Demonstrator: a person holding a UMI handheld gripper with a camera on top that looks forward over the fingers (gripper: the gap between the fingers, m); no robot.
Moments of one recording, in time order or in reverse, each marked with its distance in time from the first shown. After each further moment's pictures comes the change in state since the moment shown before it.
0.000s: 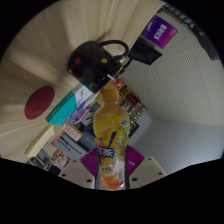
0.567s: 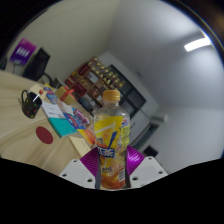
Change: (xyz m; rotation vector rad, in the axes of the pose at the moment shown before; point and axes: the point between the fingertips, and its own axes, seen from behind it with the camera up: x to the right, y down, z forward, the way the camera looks) arm -0.121 0.158 -0.158 -0.305 -0.074 1.497
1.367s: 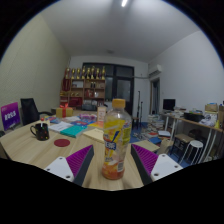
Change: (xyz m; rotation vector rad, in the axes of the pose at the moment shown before) arm -0.011 0.108 -0.084 -0.136 -0.117 0.693
